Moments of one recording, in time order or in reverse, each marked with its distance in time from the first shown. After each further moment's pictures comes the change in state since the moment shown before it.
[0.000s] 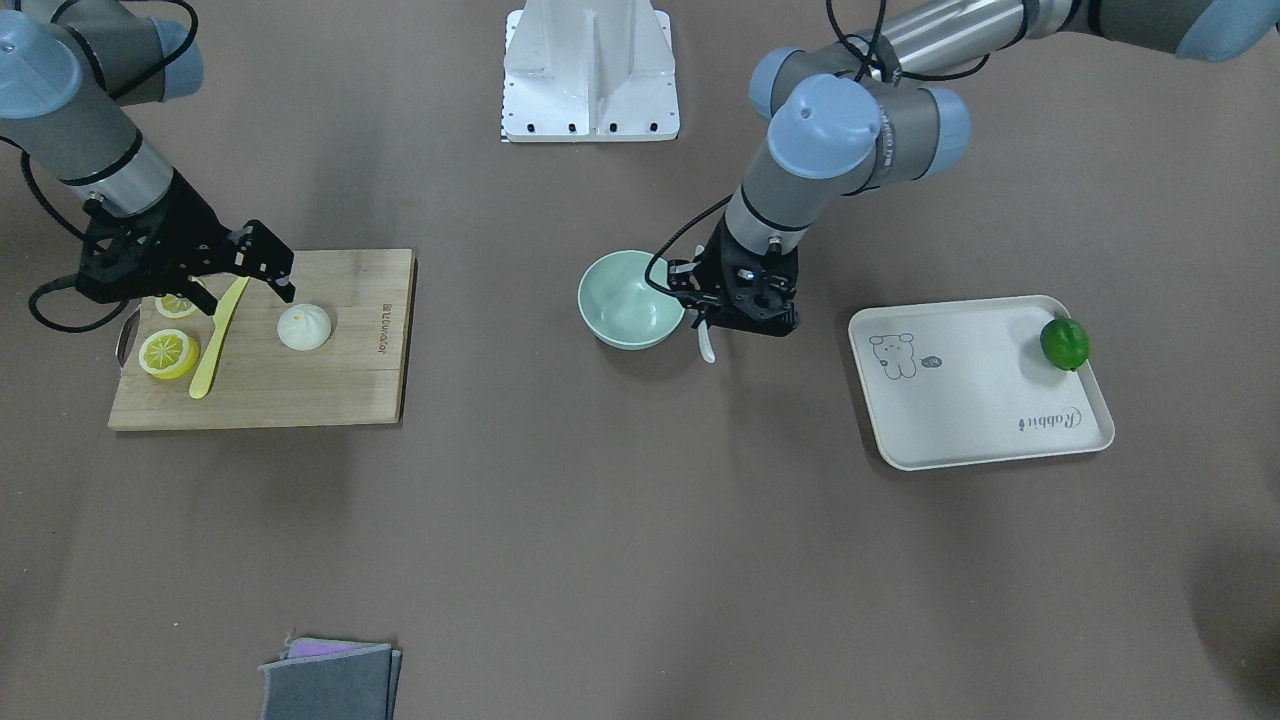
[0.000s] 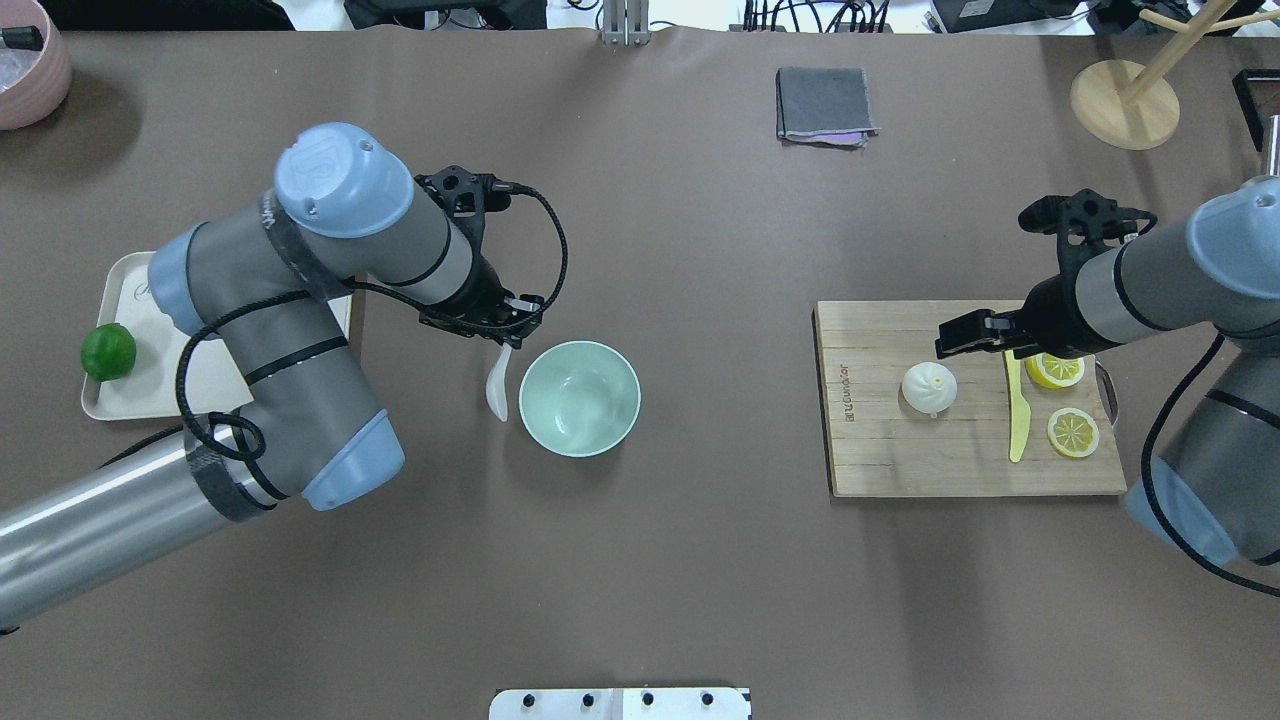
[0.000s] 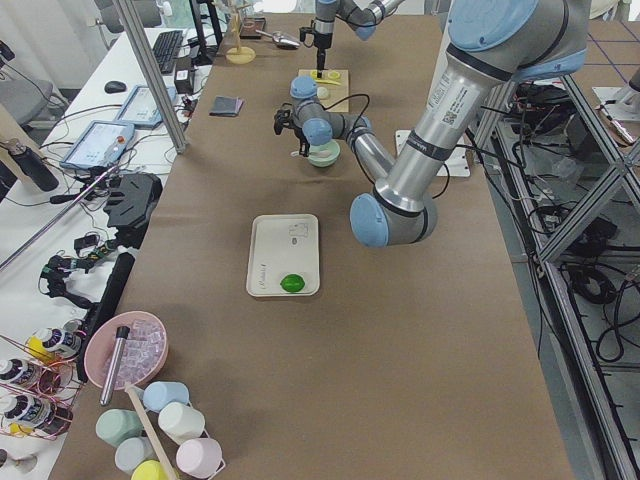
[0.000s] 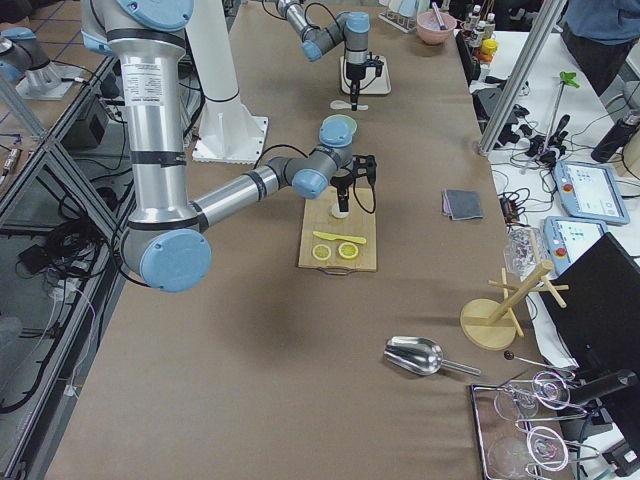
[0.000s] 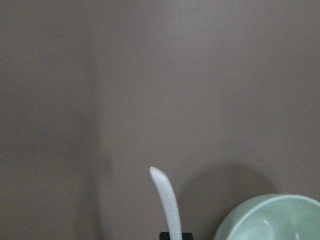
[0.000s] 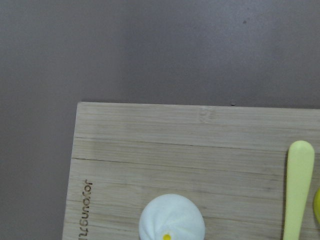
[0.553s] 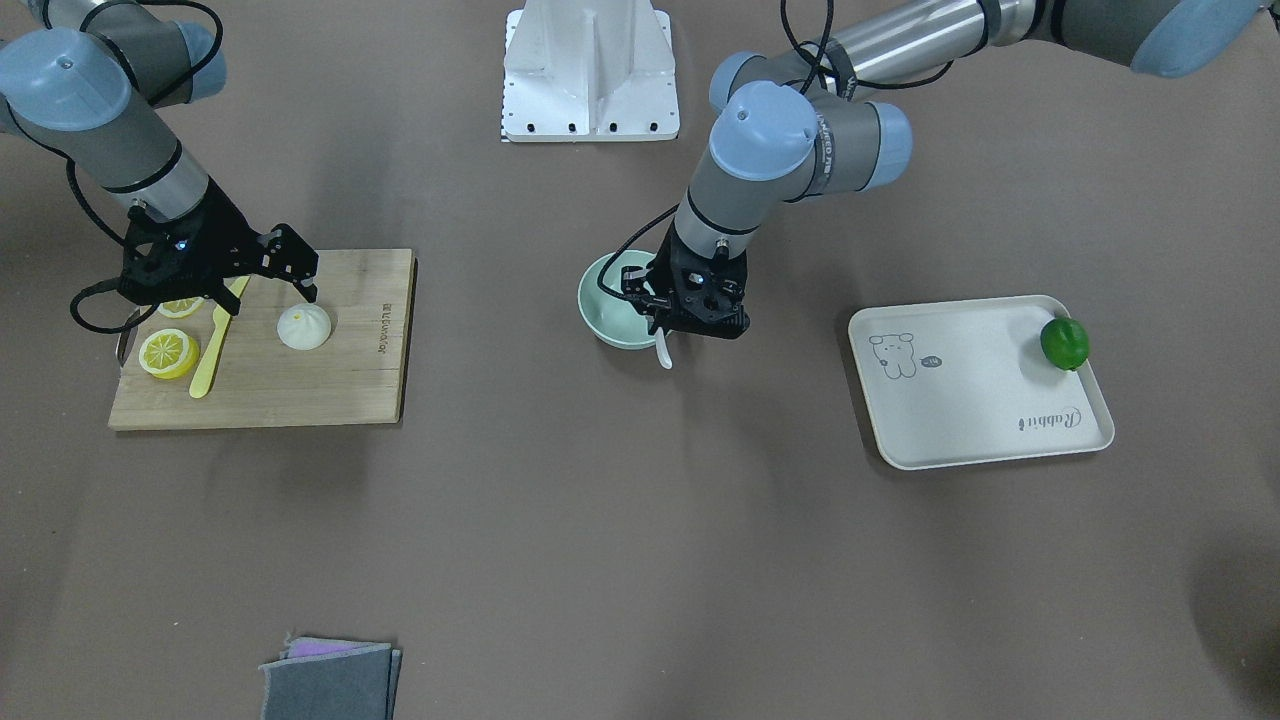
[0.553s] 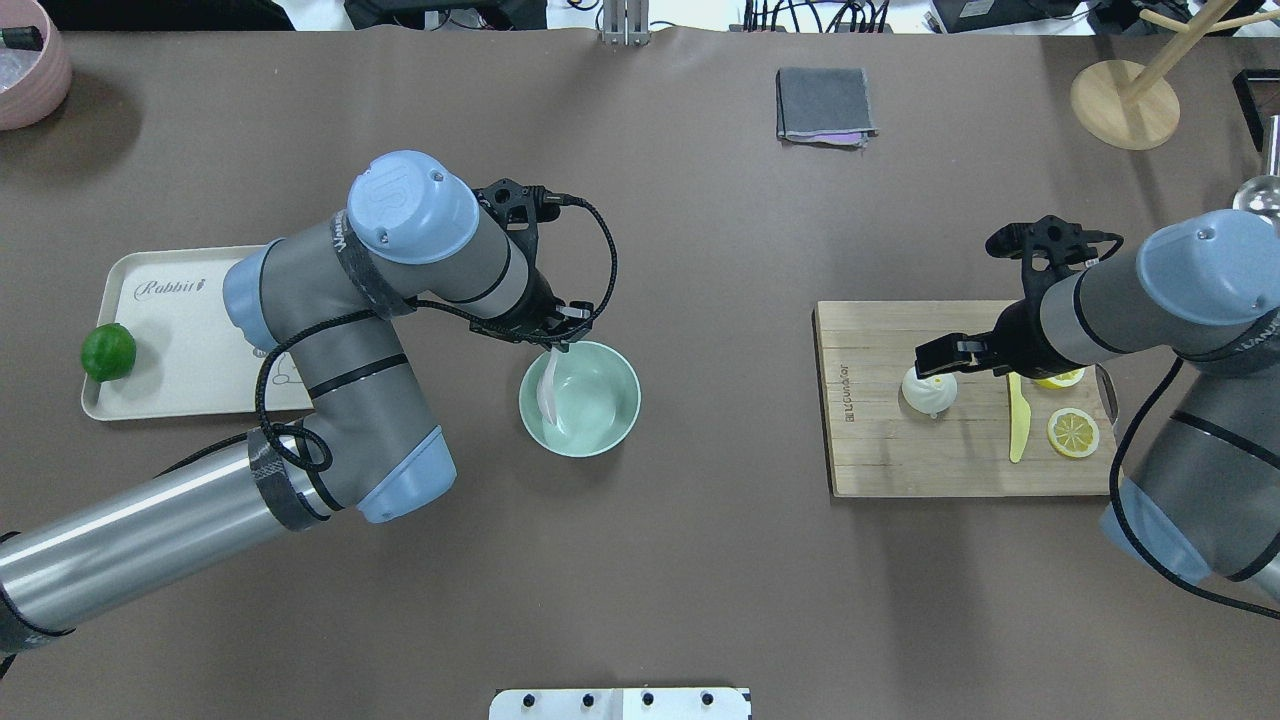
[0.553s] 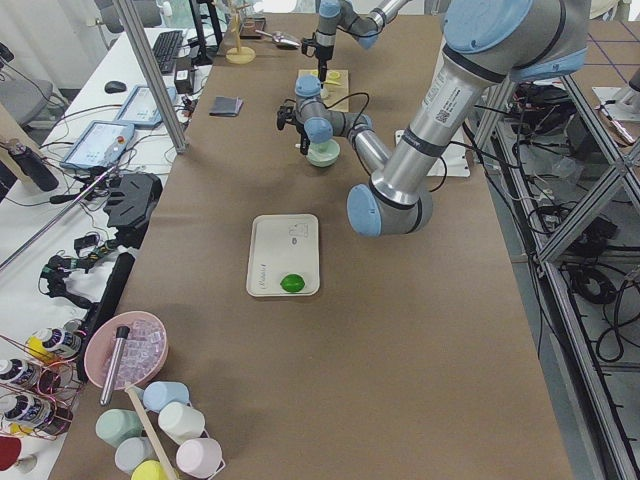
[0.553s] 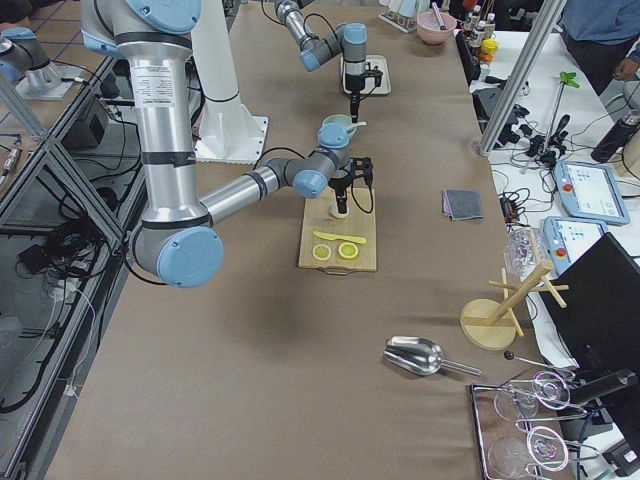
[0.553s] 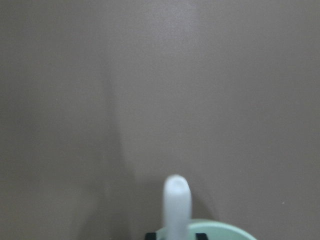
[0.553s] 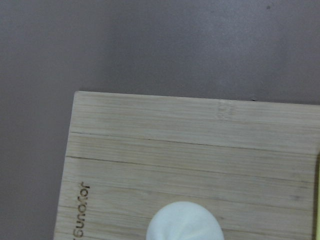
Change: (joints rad) left arm 0.028 -0.042 0.064 -0.065 0.050 -0.034; right arm -0.062 0.040 -0.047 -0.004 -0.078 0.001
